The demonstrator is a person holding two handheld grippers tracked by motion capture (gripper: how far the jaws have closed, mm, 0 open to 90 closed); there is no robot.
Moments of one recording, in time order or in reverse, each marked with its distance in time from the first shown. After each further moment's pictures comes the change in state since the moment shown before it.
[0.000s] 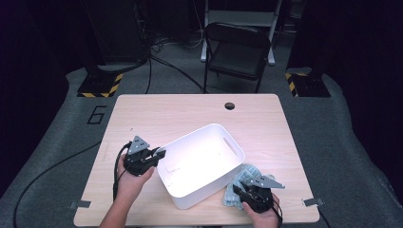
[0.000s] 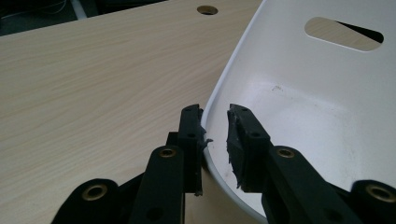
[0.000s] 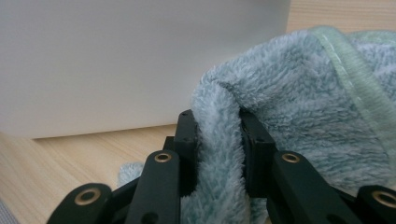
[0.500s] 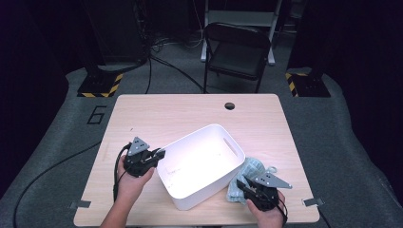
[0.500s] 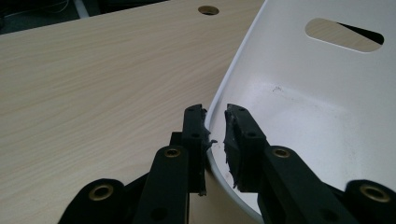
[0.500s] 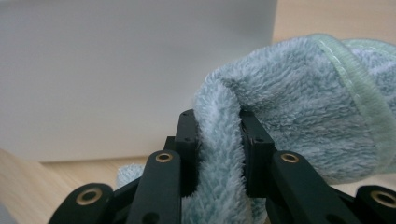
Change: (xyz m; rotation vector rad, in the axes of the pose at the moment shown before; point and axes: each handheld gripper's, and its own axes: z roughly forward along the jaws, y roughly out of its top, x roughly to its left) left arm -0.003 -0.001 -0.001 -0.003 0.004 -0.004; right arm 0.005 0.021 -0.025 -0.096 -0.026 -0.061
